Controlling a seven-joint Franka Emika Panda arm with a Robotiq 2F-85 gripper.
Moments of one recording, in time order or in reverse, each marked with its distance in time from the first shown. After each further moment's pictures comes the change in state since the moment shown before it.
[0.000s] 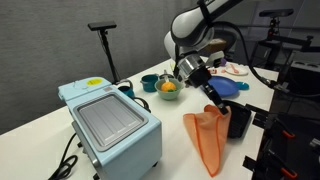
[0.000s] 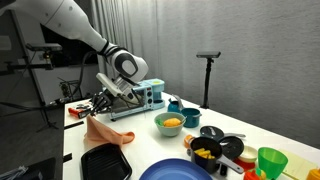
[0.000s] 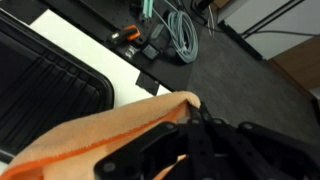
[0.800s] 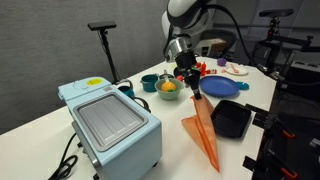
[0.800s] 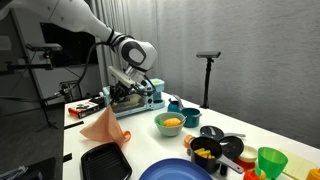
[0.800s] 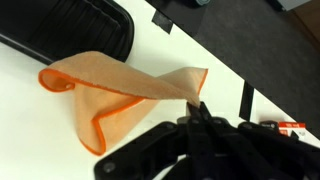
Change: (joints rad) arm -0.005 0.010 -0.043 0.157 0.051 0.129 -0.031
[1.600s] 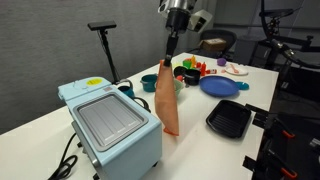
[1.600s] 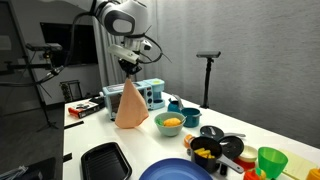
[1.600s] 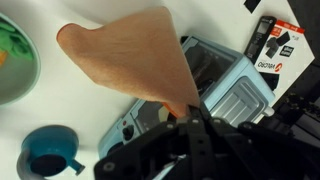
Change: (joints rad) arm -0.009 -0.228 0.003 -0.059 0.185 0.425 -0.193
